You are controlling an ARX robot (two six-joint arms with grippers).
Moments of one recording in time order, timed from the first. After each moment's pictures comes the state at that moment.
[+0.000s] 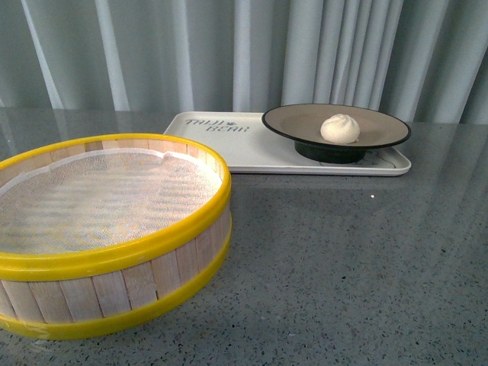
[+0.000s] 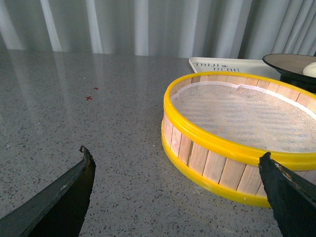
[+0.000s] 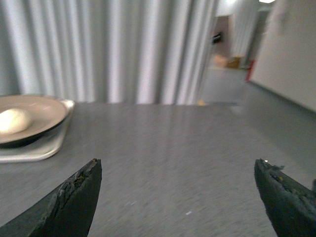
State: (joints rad) left arm 0.00 0.00 0.03 0.00 0.00 0.00; right arm -0.48 0.70 0.29 0.47 -0.32 -0.08
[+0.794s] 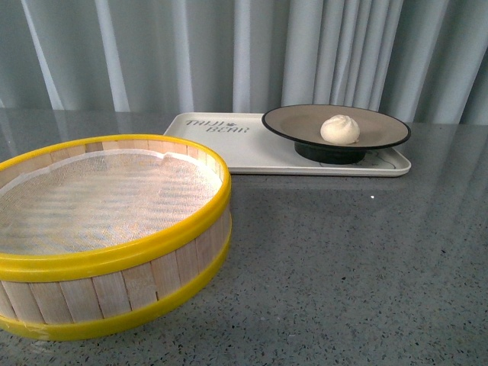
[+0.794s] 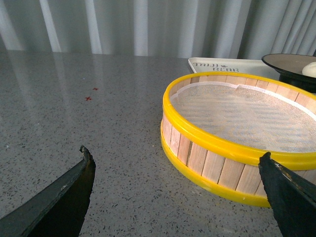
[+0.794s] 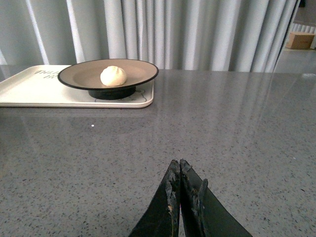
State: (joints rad) left arm 0.00 0.00 0.03 0.00 0.00 0.00; right arm 0.00 0.22 0.05 0.17 -0.01 -0.01
